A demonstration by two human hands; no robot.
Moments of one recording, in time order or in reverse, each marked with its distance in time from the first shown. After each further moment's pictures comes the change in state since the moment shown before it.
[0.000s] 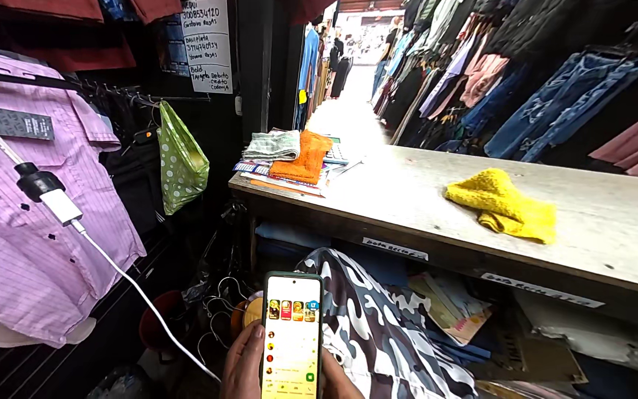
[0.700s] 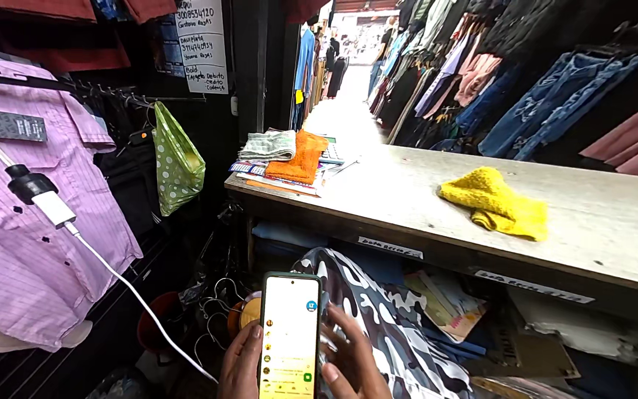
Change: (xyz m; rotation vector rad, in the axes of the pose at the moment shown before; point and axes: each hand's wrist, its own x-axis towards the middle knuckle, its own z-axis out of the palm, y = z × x) left_hand 0.001 -0.001 0.002 -0.010 -0.001 -0.004; right_hand 0.010 -0.005 -0.011 -0.211 0.287 -0.340
